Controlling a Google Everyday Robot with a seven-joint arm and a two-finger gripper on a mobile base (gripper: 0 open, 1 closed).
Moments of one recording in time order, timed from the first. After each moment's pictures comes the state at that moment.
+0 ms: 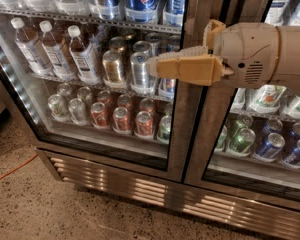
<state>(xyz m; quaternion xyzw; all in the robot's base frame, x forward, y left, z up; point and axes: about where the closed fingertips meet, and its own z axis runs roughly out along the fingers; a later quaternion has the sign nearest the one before) 0.439 -0.027 1.039 -0.47 0.57 0.41 0.53</state>
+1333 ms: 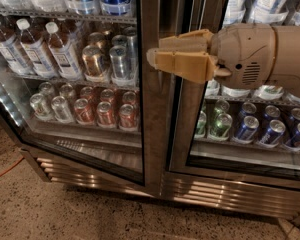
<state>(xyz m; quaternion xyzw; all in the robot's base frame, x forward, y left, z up) 0.439 -0.027 1.039 -0.47 0.57 0.41 0.53</state>
